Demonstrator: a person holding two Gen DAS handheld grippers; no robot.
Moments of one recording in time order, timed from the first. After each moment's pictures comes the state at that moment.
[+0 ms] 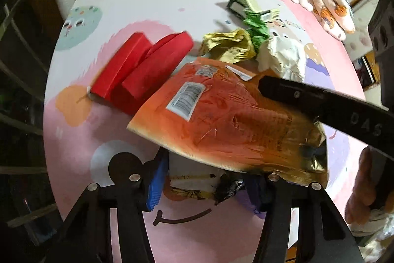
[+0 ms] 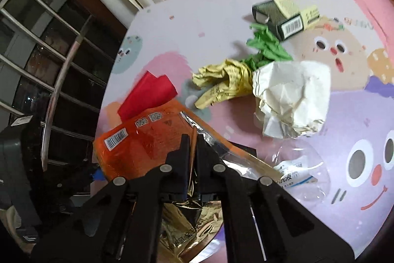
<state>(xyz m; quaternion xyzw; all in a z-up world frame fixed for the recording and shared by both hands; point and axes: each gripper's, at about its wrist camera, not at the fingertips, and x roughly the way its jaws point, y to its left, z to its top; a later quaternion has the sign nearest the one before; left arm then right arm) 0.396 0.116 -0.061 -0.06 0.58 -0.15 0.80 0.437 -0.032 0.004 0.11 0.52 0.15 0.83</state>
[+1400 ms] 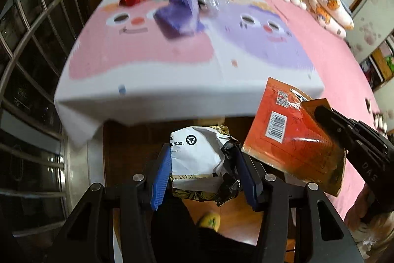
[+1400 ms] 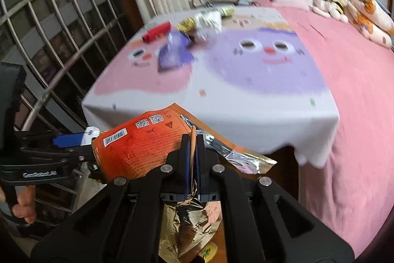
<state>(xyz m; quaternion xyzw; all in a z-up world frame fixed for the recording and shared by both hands) -0.043 -0.016 -0.049 -0.04 0.54 -0.08 0.84 -0.076 -0.198 -0.007 0.04 0.41 0.12 0.91</state>
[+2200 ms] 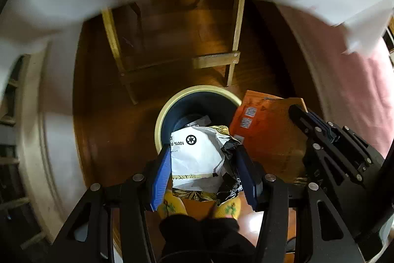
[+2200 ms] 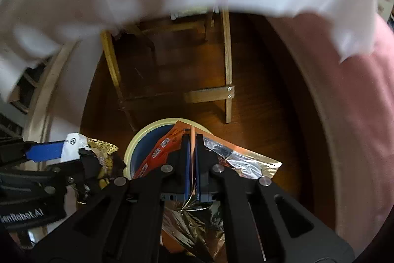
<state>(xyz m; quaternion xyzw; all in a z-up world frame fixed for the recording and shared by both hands) -0.014 -0.052 -0.366 0.00 0.64 -0.10 0.76 -0.054 -0.180 -0.351 0.06 0.49 -0.01 0.87</state>
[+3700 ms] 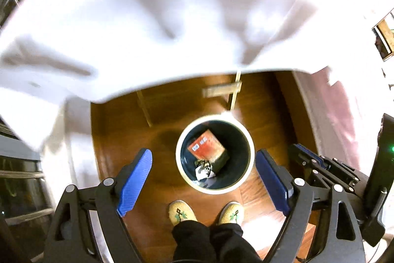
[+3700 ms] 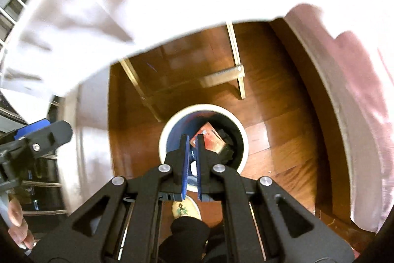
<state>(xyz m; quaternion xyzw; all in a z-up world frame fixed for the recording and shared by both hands) 0.020 -0.003 -0.233 0.00 0.60 -0.10 0.80 -0.042 -0.180 -0.229 0.15 0.54 -0.01 0.83</state>
